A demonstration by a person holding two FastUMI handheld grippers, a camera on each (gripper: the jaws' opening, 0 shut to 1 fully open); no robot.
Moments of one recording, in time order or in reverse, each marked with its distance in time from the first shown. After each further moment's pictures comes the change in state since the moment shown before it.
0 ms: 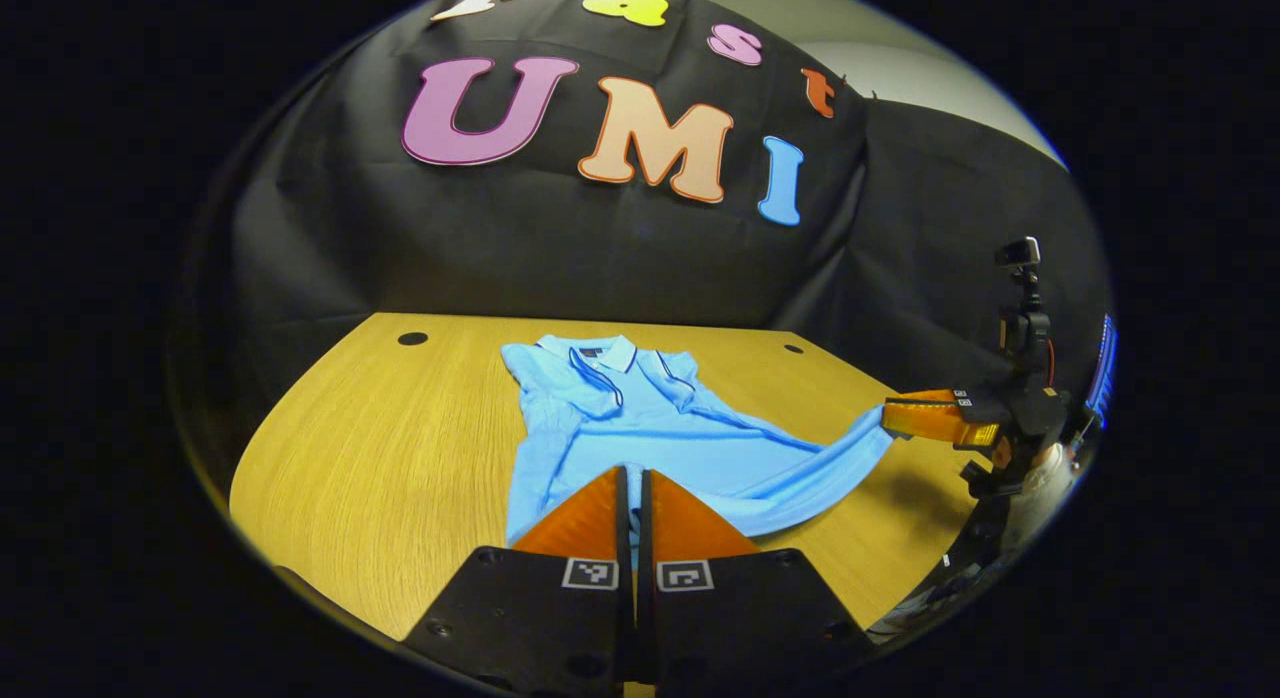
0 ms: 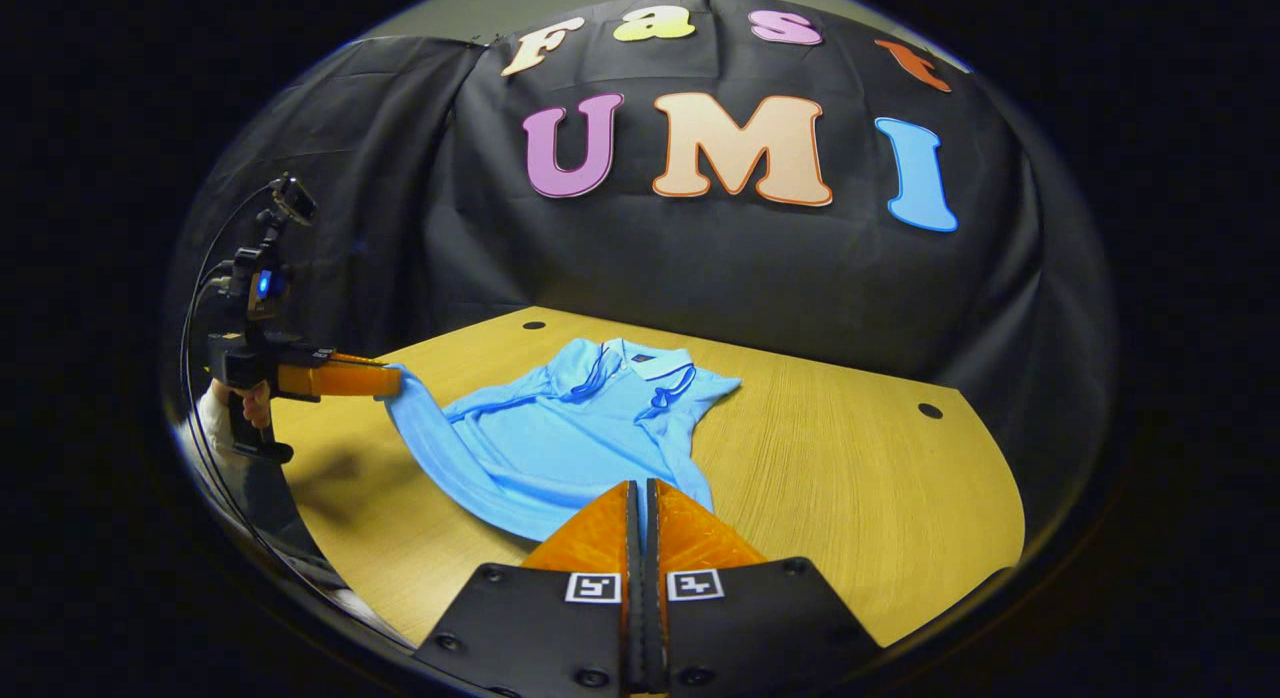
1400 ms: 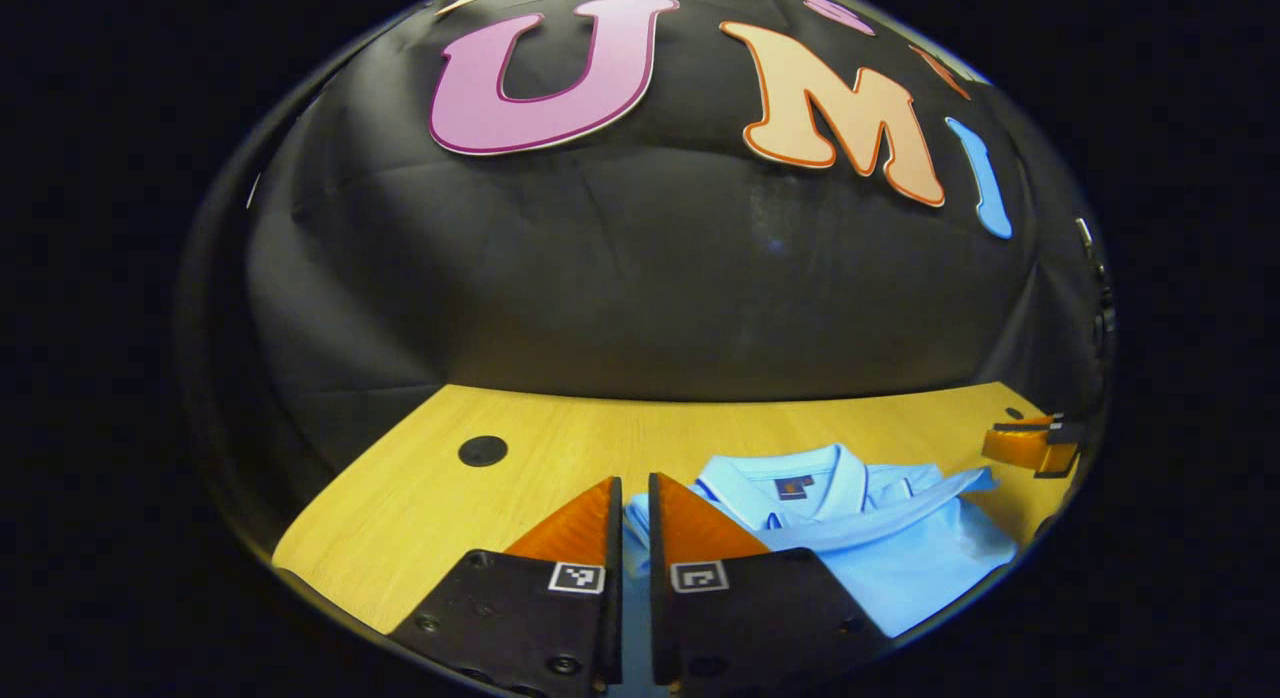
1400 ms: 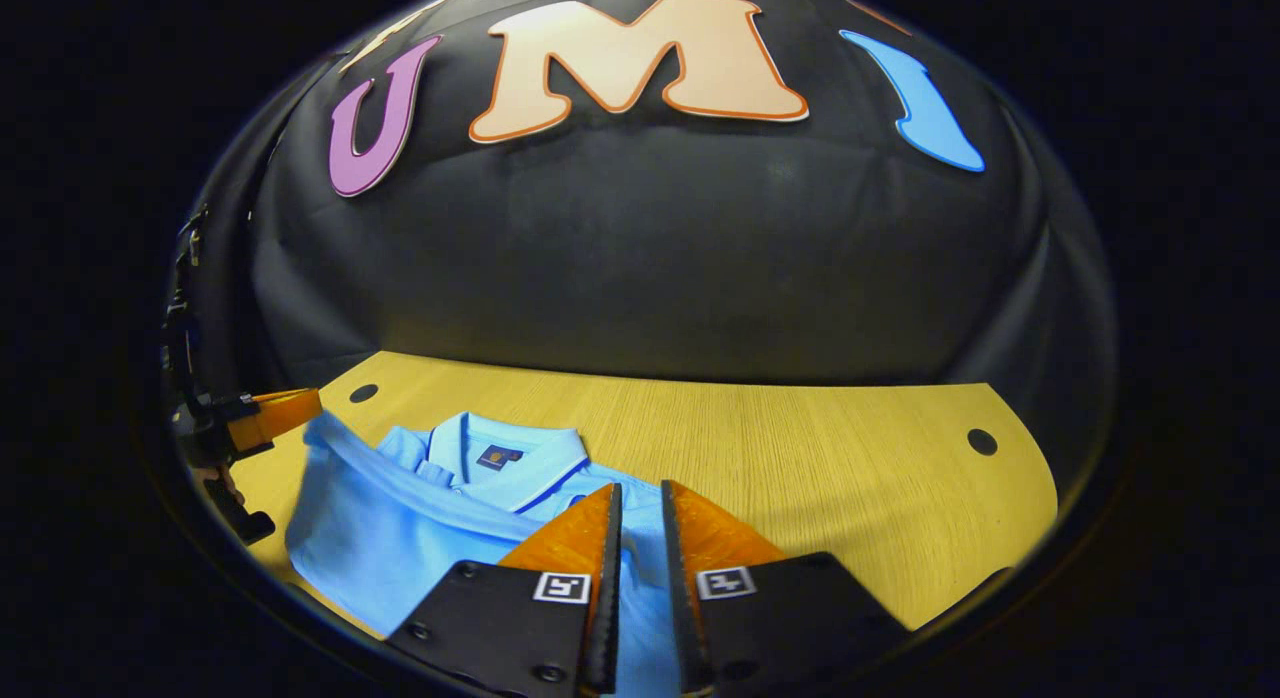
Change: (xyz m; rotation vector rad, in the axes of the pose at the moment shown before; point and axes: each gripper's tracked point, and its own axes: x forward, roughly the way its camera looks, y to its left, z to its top) left arm 0.224 0.182 0.095 0.060 -0.039 0.449; right arm 0.287 -0.103 0.061 0.177 0.069 -0.208
